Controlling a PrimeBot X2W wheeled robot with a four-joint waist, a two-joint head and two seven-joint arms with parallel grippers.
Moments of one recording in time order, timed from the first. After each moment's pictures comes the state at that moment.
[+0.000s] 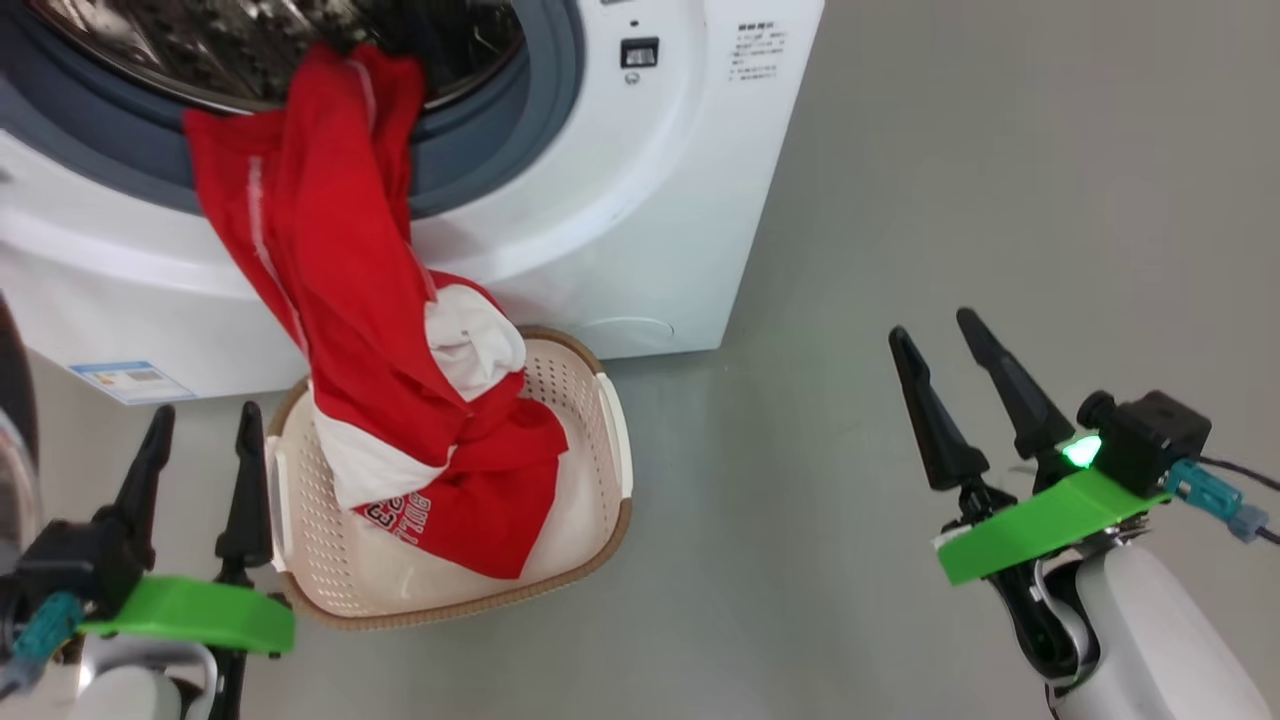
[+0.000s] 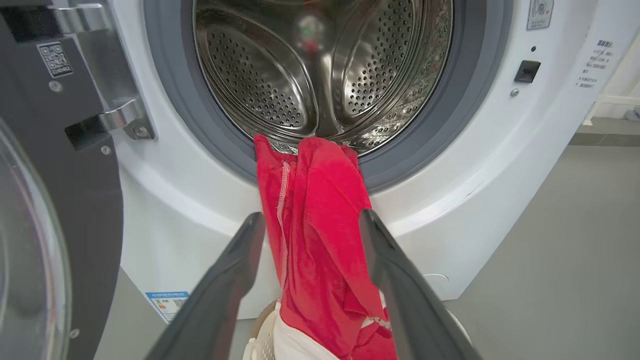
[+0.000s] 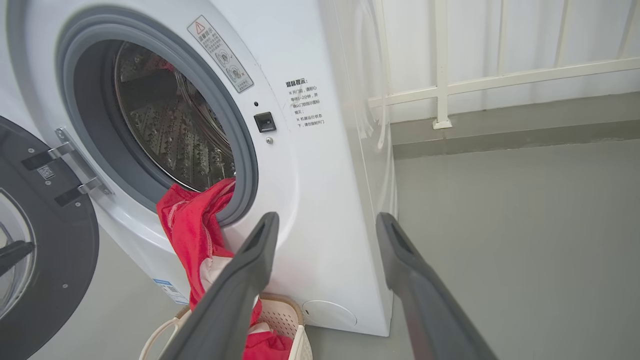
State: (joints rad) left arm -0.26 0.27 -0.17 0.27 -0.39 -0.01 -0.25; right arm -0.35 -0.21 0.22 0.21 0.49 0.13 -0.26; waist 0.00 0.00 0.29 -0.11
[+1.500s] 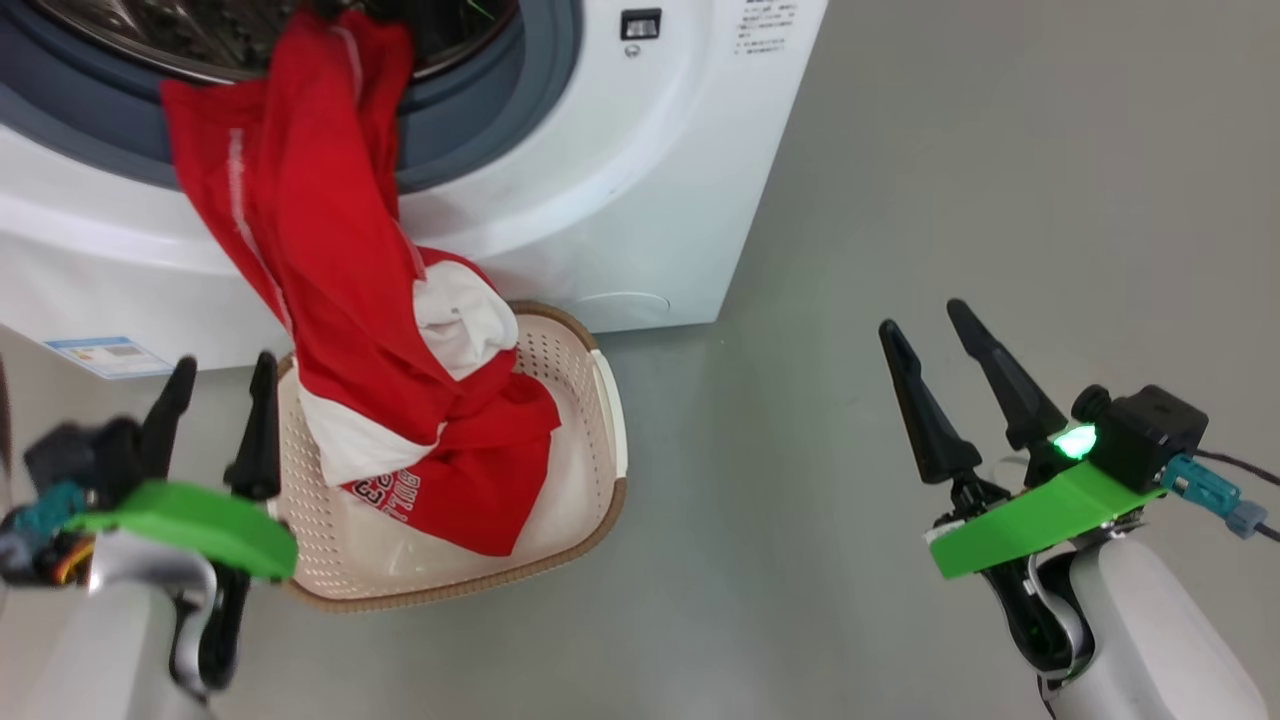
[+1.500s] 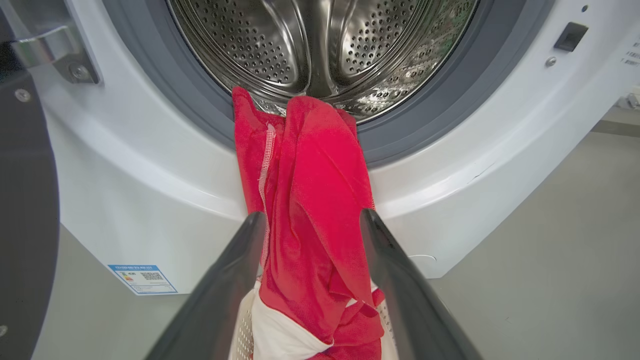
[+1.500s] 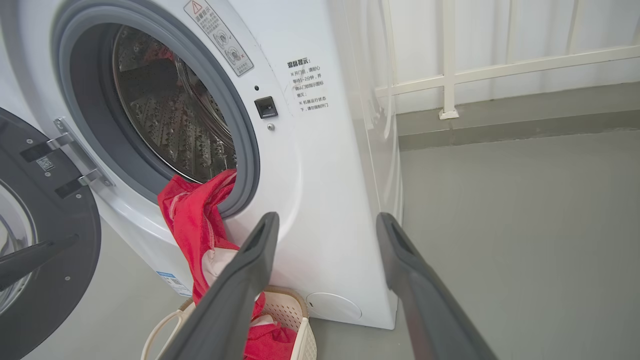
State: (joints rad) left arm -0.40 0.27 -0.20 0.38 -0.47 -0.05 -0.14; right arm -0.34 -0.21 0.23 0.19 0.50 0.13 -0.26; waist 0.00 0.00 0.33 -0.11
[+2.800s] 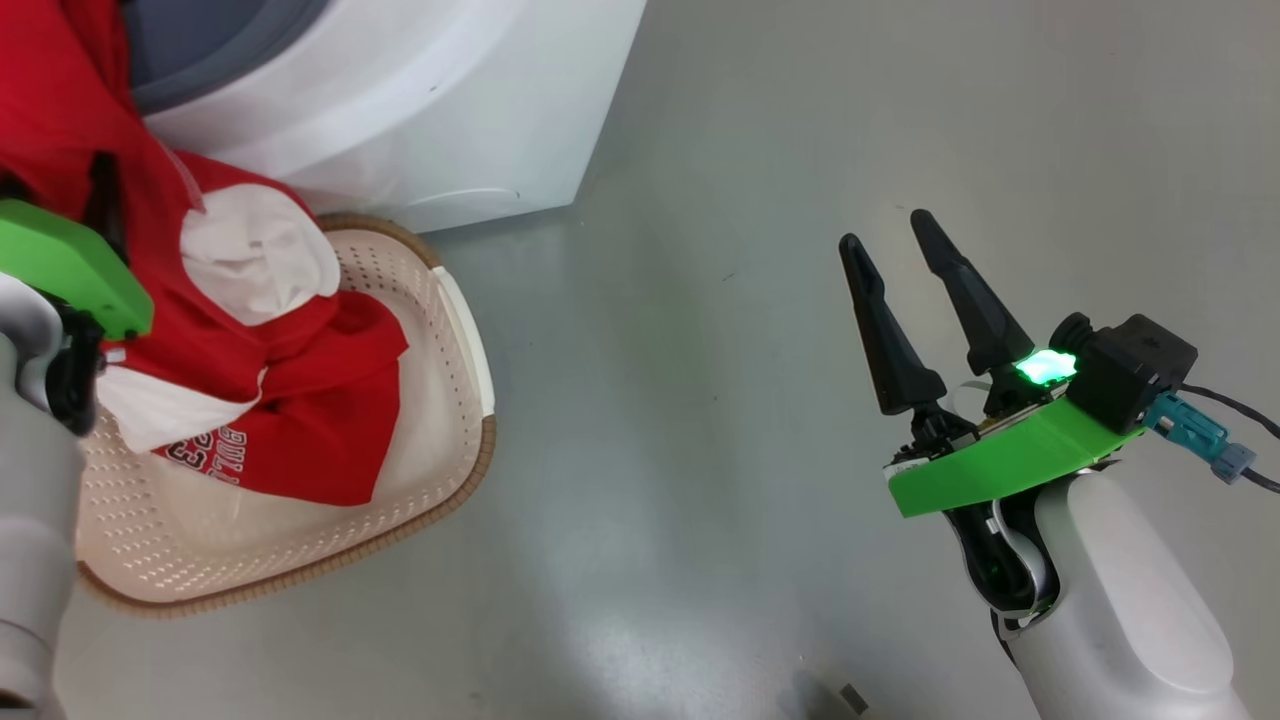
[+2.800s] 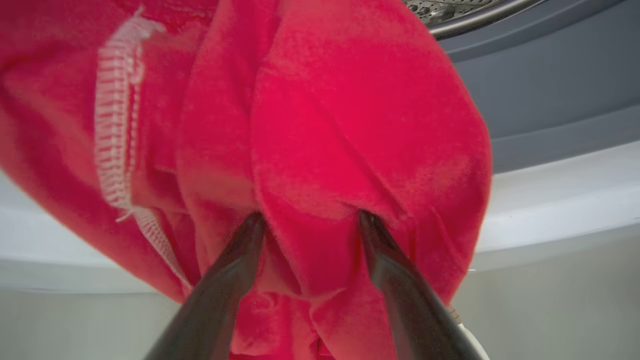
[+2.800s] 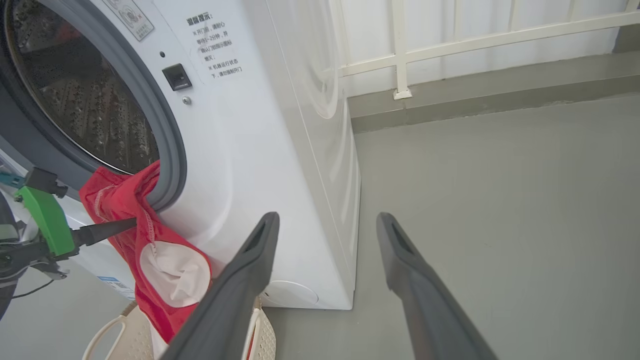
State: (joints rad) left arm -1.12 0.30 -0.32 1.20 -0.54 -0.13 -0.09; right arm -0.45 -0.14 0.25 0.16 0.49 0.13 -0.26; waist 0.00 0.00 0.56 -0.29
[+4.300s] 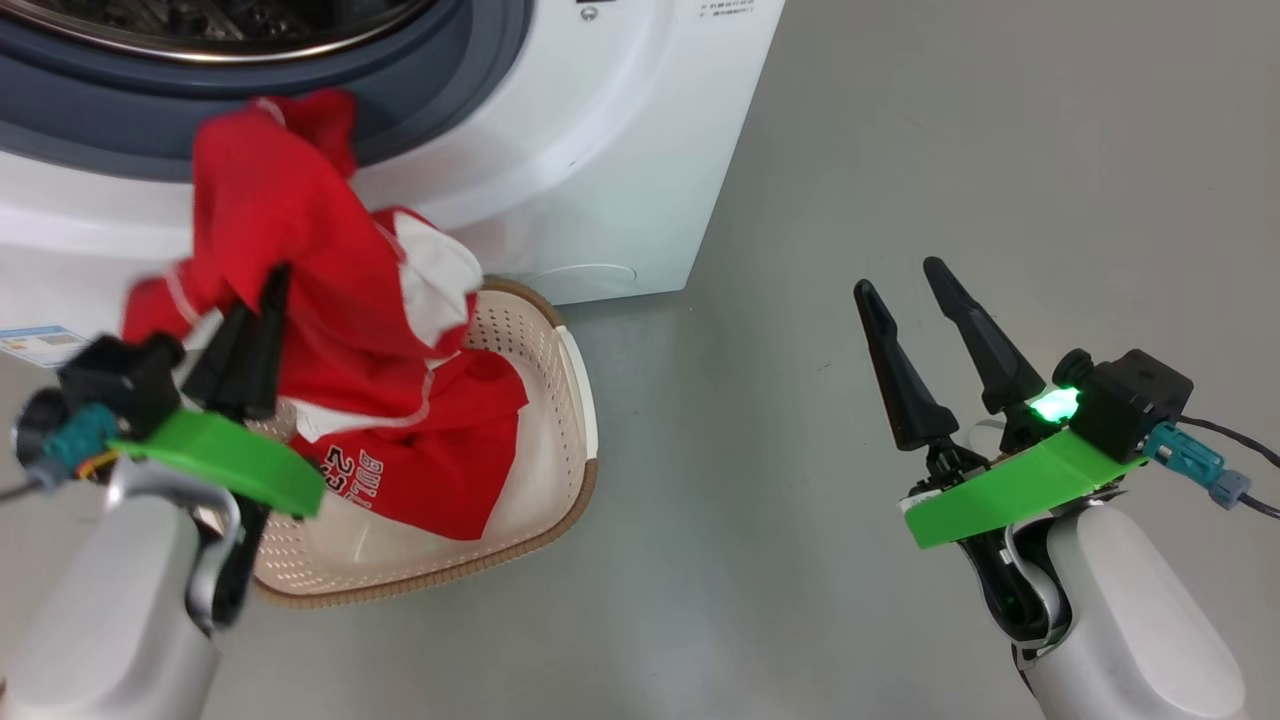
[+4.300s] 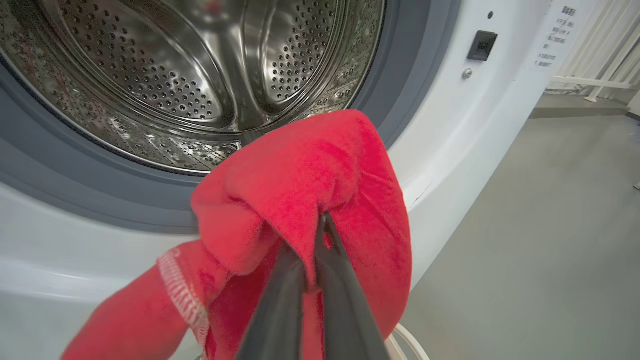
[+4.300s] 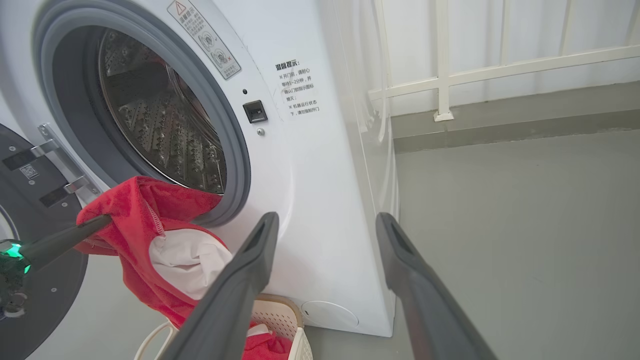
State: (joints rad) left arm -0.61 0.35 -0.45 0.46 -0.55 -0.08 -0.25; right arm -0.40 -0.17 0.24 0.19 0.49 0.13 -0.26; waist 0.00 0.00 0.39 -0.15
